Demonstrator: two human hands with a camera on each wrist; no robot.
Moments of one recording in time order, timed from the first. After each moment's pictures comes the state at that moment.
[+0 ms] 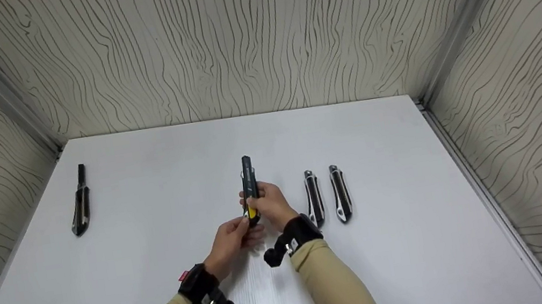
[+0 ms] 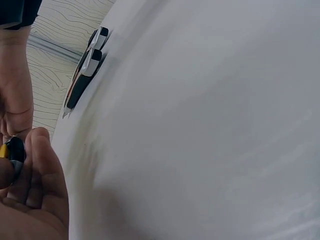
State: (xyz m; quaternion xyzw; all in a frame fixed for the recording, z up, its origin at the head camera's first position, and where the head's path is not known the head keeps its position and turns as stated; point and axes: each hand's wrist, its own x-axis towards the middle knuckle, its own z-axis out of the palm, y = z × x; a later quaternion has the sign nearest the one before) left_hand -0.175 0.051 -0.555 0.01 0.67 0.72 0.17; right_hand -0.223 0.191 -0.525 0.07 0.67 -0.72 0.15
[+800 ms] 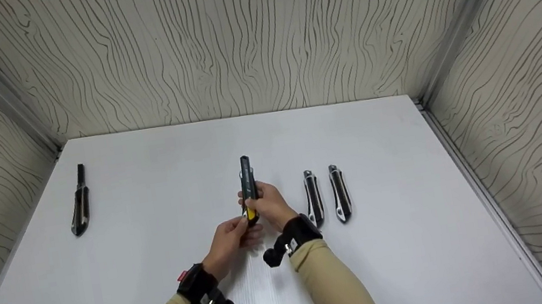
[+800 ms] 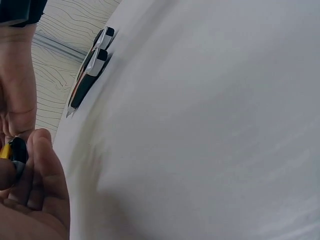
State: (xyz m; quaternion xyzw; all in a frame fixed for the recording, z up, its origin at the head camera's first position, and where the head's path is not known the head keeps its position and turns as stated) left_hand -0.175 0.050 -0.556 0.01 0.67 0.72 0.17; right_hand -0.223 0.189 -0.524 0.06 0.68 -0.71 0.16
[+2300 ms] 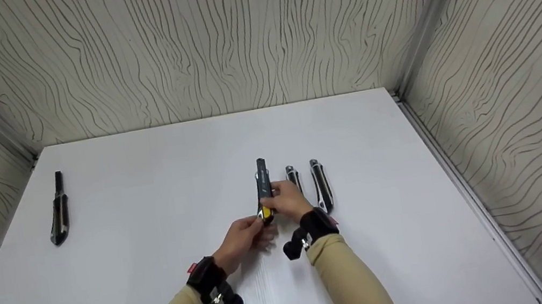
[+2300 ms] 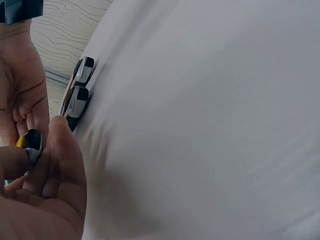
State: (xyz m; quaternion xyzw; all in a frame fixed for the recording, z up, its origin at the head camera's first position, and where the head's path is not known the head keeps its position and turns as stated) left_hand -0.166 0.096 -0.555 0.04 0.67 0.69 0.26; right_hand -0.200 0.259 -0.518 0.06 0.82 -0.54 0.15
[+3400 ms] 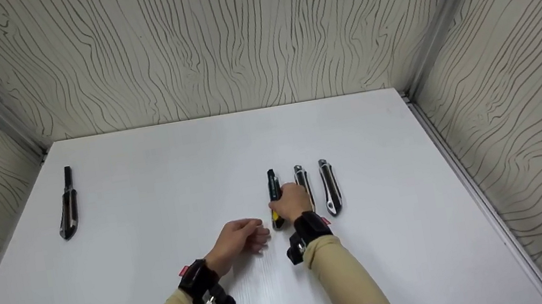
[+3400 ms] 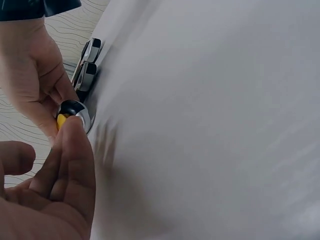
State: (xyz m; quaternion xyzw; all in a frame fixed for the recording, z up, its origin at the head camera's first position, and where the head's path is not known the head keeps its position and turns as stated) left_hand -0.170 0.073 -0.560 0.01 0.68 0.69 0.25; right_hand -0.206 0.243 -0.530 0.10 0.93 -0.34 0.05
